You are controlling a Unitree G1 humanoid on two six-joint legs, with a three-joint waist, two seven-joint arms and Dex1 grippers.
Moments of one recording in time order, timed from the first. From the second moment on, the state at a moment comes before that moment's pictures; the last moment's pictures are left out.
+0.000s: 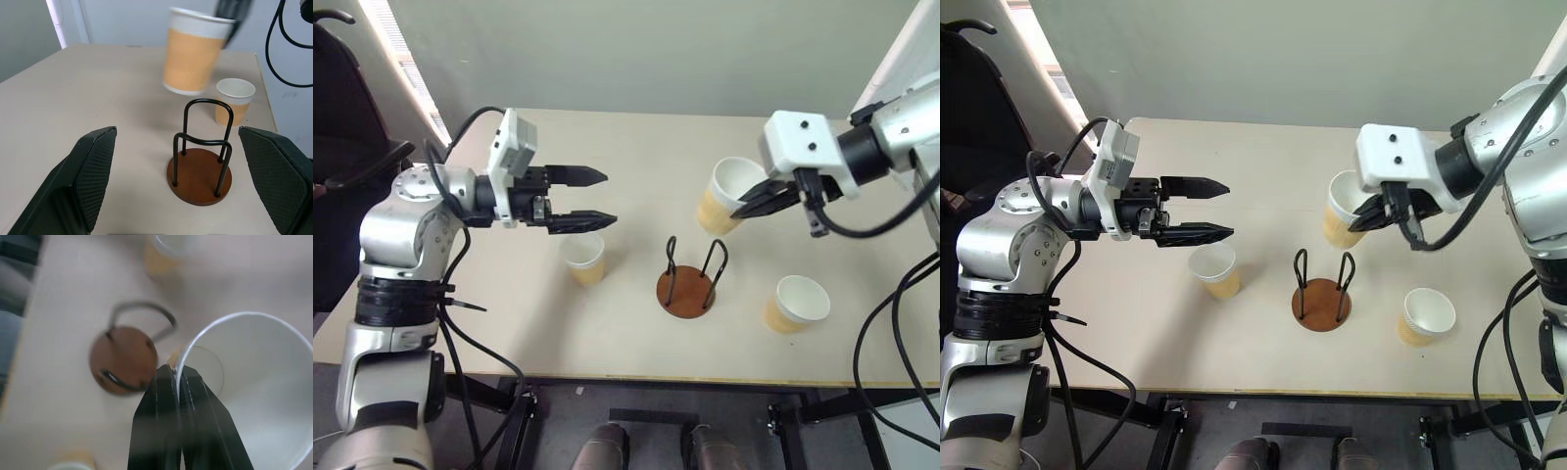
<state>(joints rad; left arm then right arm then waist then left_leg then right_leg) -0.84 0.77 0.05 0.08 -0.56 0.60 -1.29 -1.18 -0.96 0.30 -0.23 0.13 0.69 1.61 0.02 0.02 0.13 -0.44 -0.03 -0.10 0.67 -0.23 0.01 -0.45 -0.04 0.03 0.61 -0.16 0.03</state>
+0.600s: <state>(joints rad) -0.84 0.76 0.04 0.08 -0.55 0.57 -1.29 -1.11 -0.91 0.41 -0.28 0.12 0.65 1.57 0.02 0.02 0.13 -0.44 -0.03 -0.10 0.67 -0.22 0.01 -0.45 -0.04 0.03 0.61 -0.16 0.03</state>
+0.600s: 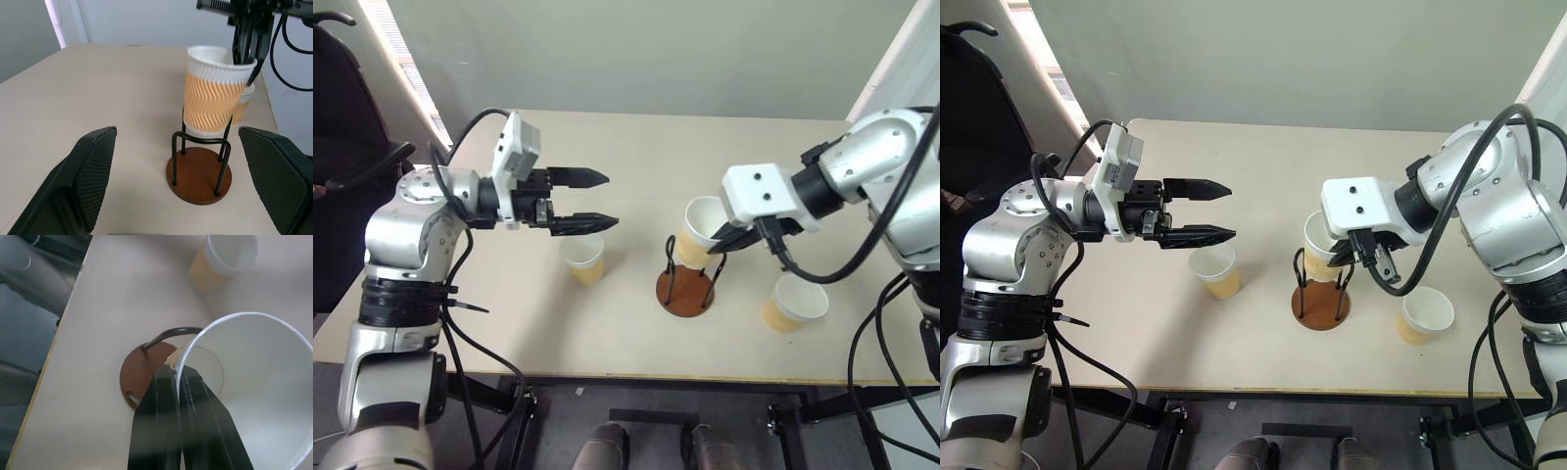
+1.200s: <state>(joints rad) -0.77 0.85 0.01 0.06 -0.47 0.53 -1.28 -1.09 -0.84 0.38 -0.24 0.15 0.69 1.48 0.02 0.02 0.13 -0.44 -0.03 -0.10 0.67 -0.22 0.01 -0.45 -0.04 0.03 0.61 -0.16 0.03</state>
